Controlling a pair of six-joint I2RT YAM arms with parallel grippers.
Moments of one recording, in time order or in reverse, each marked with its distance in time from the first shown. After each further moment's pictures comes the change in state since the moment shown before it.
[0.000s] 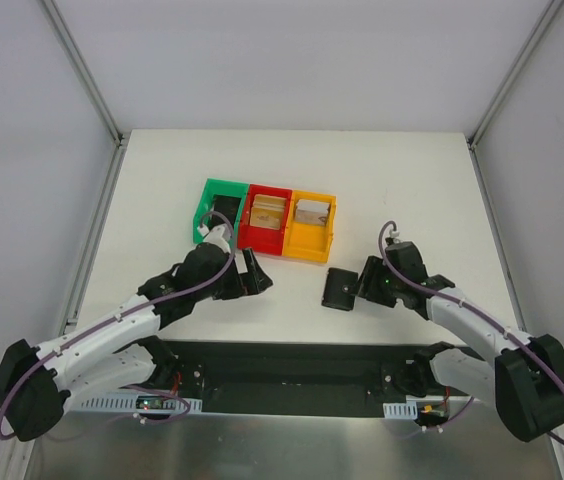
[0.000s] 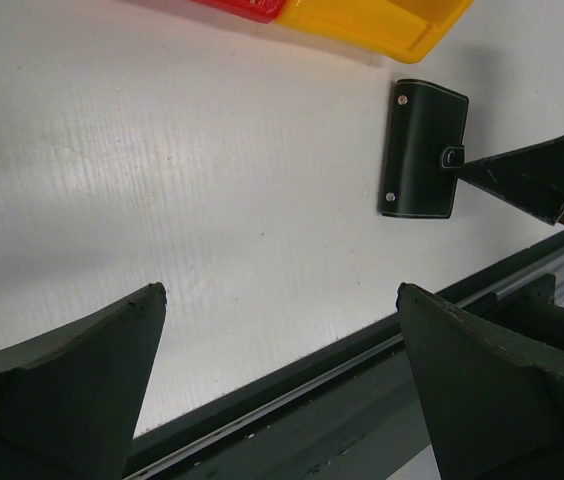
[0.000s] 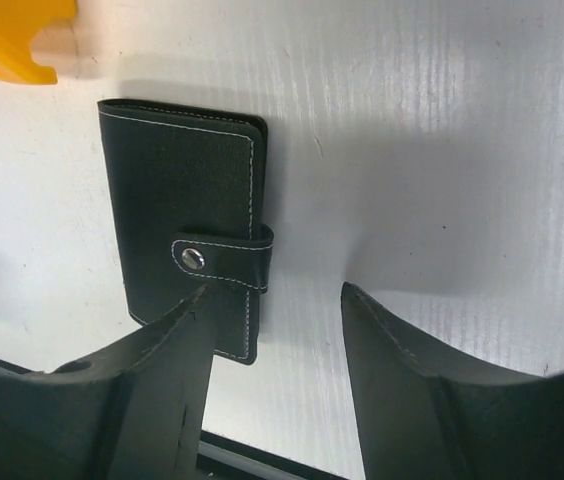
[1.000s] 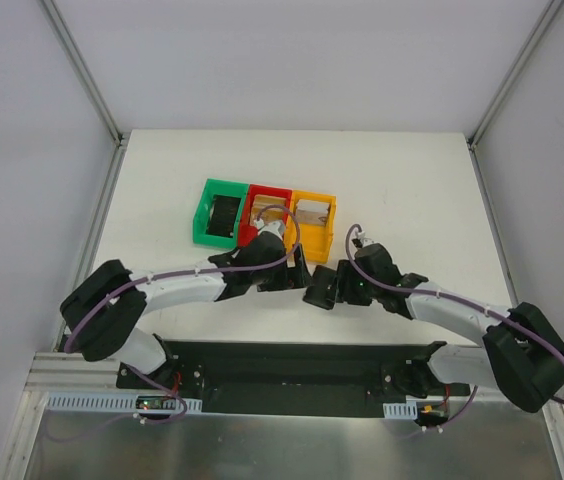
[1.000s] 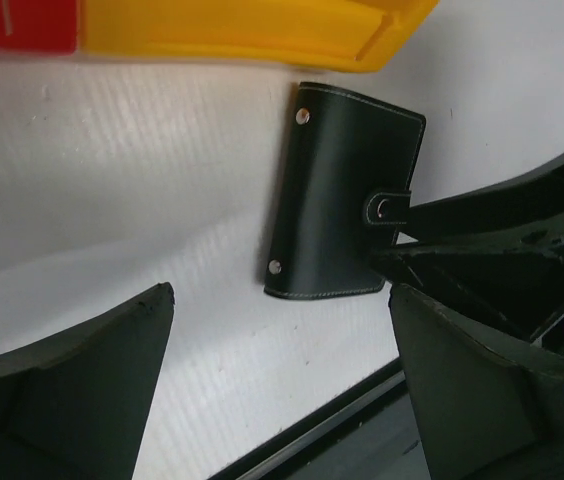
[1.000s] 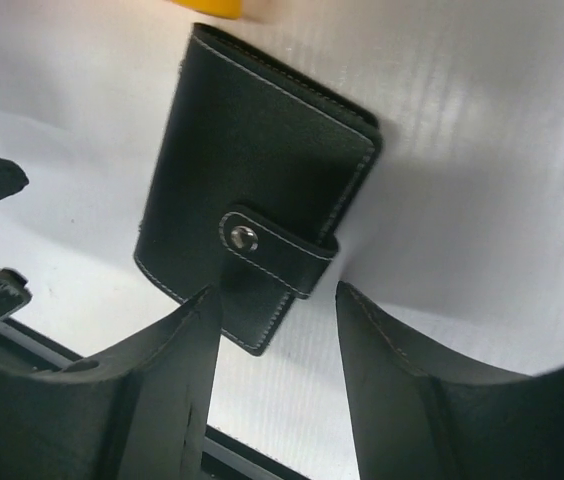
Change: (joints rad) left arm -0.149 0.555 0.195 0.262 -0.016 -0.059; right arm 0.240 0.171 0.042 0.189 0.018 0.014
